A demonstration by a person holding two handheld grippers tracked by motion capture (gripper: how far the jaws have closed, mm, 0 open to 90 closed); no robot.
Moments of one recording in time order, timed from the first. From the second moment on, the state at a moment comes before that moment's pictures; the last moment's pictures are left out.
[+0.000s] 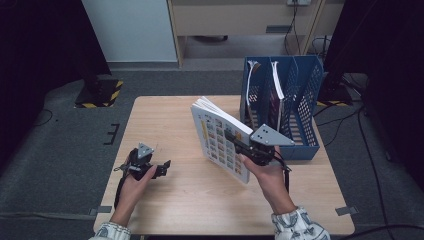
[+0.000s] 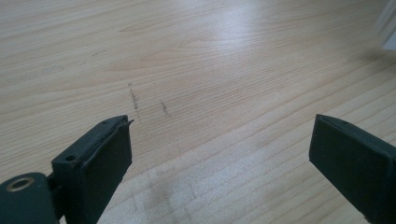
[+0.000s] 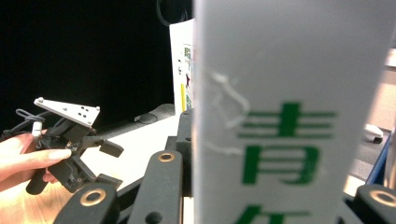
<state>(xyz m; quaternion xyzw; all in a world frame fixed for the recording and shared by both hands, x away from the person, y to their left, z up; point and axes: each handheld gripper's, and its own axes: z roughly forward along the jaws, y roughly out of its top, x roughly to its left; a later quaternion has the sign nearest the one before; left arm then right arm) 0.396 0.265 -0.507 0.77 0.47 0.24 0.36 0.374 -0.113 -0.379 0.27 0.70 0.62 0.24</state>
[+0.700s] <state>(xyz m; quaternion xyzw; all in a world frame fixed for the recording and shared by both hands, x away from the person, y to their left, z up) 0.395 0.265 -0.507 0.77 0.47 0.24 0.36 0.358 -0.138 -0.378 0.28 0.70 0.61 0.24</state>
